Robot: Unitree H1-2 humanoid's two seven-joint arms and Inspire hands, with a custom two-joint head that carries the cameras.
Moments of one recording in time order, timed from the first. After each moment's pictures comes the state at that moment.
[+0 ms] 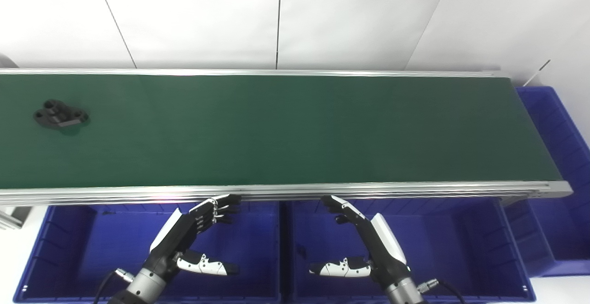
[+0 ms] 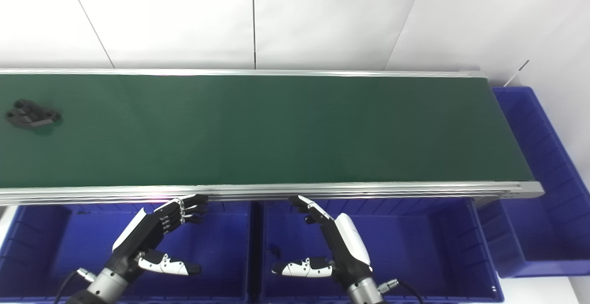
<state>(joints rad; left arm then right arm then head) 0.21 0.20 -0.17 0.21 -0.01 -0.43 -0.40 0.38 -0.15 0.23 -0.03 -0.43 -0.28 -0.01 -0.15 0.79</state>
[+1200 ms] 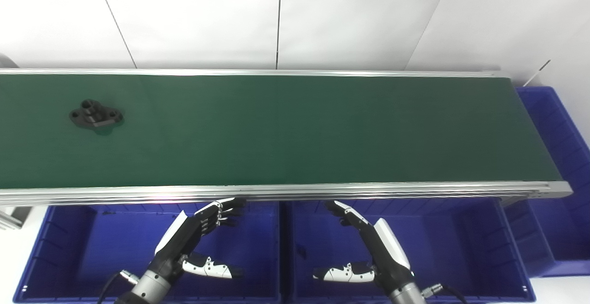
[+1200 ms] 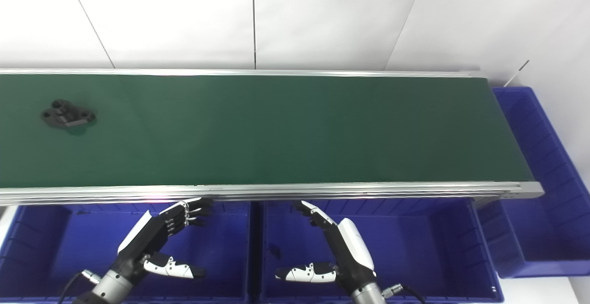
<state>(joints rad) 0.21 0.20 -0.20 0.21 0.02 -0.43 -0.36 0.39 -0.16 0.23 -0.03 -0.43 -0.28 -0.01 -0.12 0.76</state>
